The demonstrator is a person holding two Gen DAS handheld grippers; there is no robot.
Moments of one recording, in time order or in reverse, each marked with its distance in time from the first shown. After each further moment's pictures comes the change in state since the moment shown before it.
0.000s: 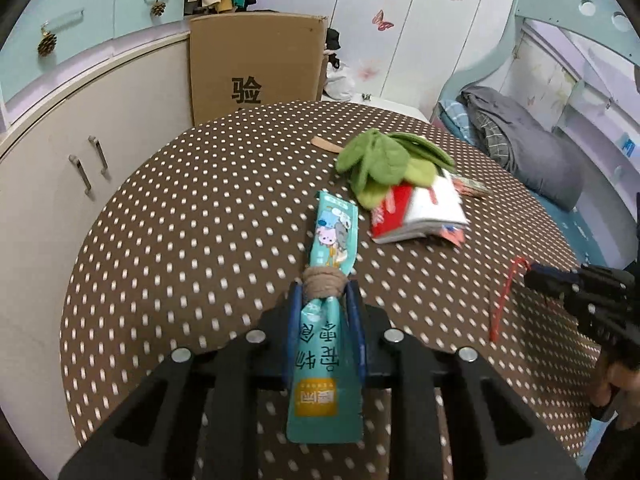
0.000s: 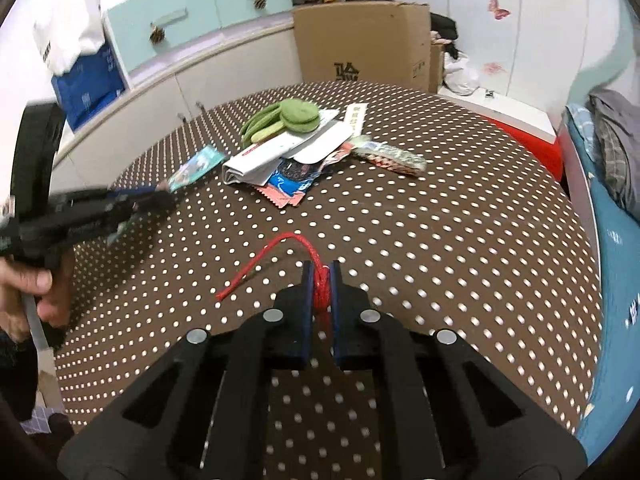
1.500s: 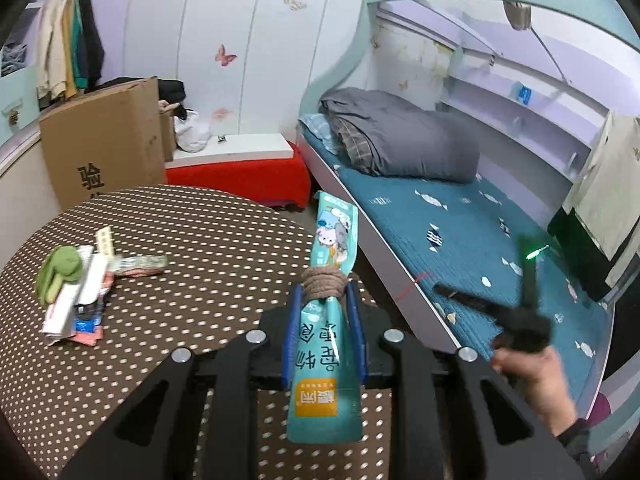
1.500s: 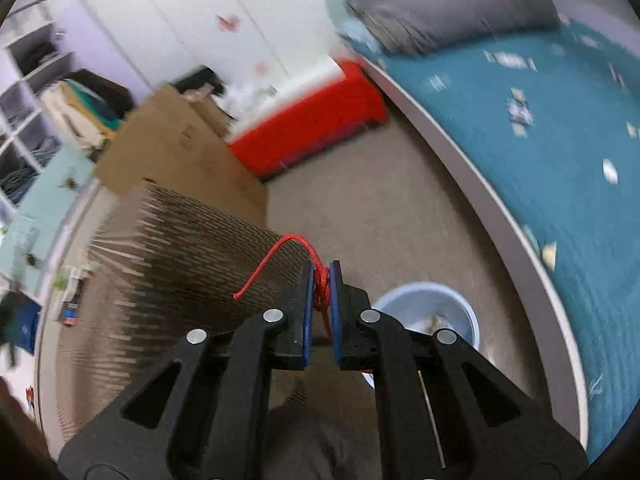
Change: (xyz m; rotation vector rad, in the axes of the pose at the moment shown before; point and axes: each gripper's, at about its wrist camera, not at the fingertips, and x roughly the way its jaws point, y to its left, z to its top) left arm 0.003 -0.292 0.020 0.289 -0.101 -0.281; right arm -0.064 -0.318 -0.155 0.784 -0.110 -0.243
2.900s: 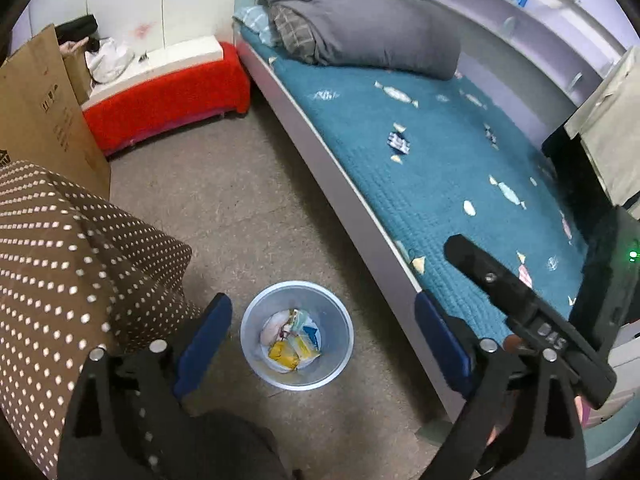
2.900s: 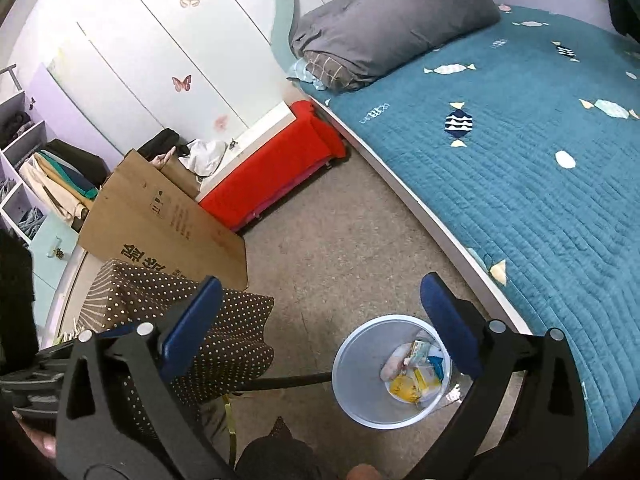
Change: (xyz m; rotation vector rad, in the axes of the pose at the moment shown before) left arm 0.198 -0.131 0.015 0.076 0.387 -0.095; right arm -0.063 -0.068 0.028 0.141 -0.201 -0.017
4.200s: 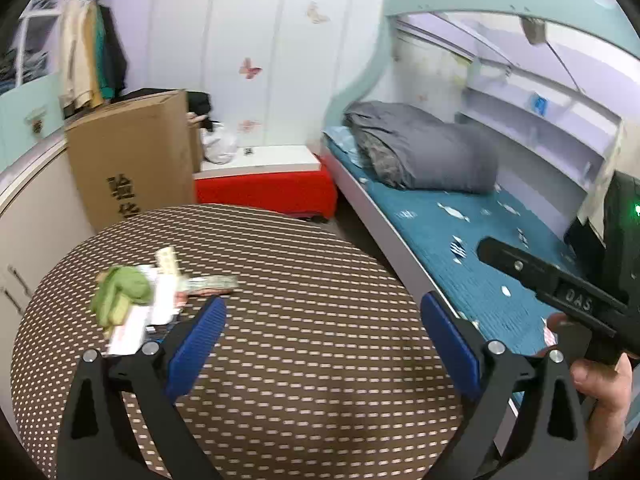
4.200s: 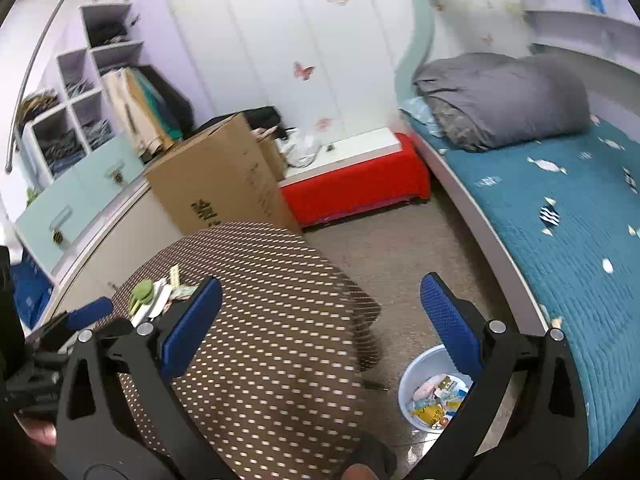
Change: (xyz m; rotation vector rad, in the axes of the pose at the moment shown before) left arm -0.242 0.160 -0.109 -0.113 -0.431 0.178; right arm -0.072 0.259 -0.053 -0.406 -0.049 0.143
